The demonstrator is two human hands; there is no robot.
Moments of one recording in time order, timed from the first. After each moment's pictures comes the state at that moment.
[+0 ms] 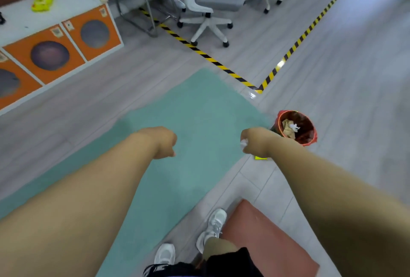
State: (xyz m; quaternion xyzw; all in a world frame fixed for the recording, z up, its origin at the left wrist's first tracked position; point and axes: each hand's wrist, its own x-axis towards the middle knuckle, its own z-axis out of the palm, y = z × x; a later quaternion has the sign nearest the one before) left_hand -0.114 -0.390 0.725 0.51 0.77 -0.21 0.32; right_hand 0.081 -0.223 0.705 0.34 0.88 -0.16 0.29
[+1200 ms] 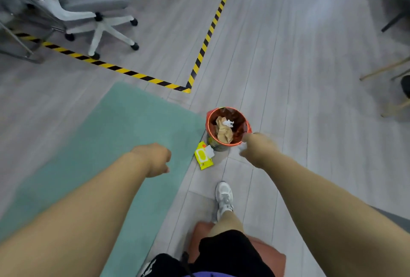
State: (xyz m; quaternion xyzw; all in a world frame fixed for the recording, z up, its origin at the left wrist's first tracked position) left_hand 0.037 -0.042 0.671 0.63 0.65 -0.27 0.32; right_hand 0.292 0.044 0.652 0.60 0.75 -0.19 0.20
